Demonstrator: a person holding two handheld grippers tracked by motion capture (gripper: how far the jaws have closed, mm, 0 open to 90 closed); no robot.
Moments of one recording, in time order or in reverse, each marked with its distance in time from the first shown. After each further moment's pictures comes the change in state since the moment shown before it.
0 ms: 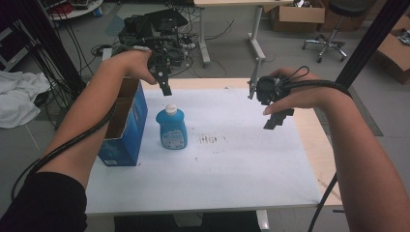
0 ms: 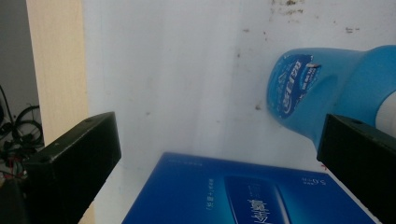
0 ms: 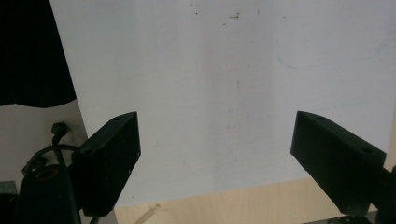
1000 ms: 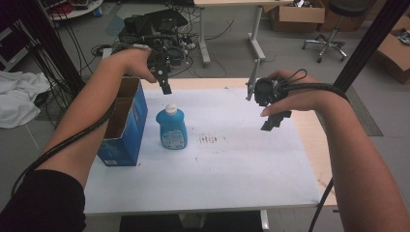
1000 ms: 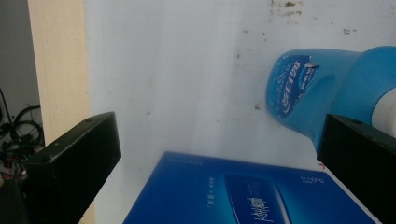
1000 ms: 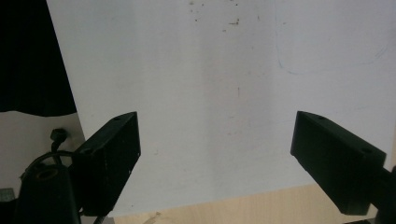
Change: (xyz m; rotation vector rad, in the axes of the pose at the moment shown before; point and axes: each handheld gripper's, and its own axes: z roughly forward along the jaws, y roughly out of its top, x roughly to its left) left arm 0.003 0.000 -0.003 -0.004 -0.004 -0.002; right arm 0.001 0.002 0.005 -0.017 -0.005 0.010
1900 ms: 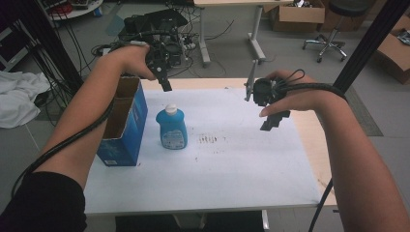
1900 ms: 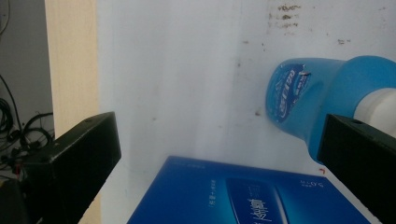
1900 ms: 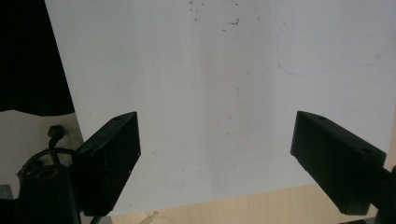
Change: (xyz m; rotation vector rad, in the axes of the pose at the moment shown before) left arm -0.004 -0.004 -0.016 -0.043 0.023 -0.003; right arm 0.001 0.004 0.002 0.013 -0.003 -0.017
